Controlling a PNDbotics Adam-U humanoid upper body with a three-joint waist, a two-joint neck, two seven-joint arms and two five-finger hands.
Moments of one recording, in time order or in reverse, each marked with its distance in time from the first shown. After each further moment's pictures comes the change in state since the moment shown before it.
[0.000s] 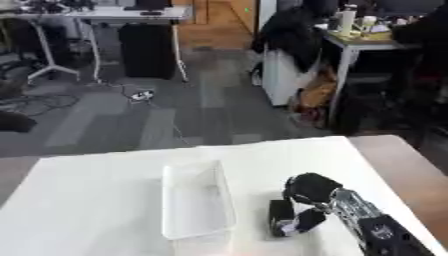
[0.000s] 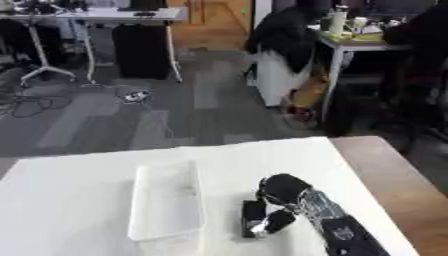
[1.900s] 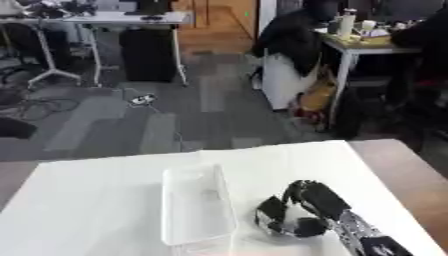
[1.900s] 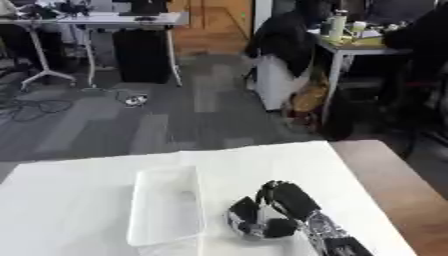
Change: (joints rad) left arm 0.000 0.000 0.000 0.000 0.000 0.000 -0.001; right arm 0.005 0.022 -0.024 0.122 -0.156 0.021 -0.281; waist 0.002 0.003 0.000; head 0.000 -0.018
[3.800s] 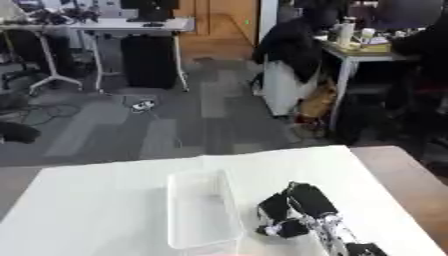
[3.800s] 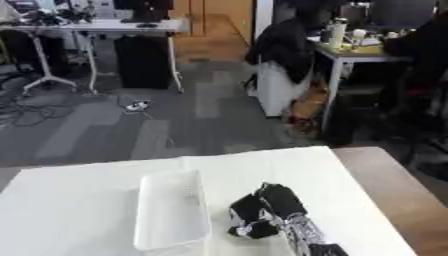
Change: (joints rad) left arm -0.007 -0.001 -0.006 0.000 0.001 0.000 -0.008; right arm 0.022 0.071 -0.020 -0.150 -0.177 0.241 0.040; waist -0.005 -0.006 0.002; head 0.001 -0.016
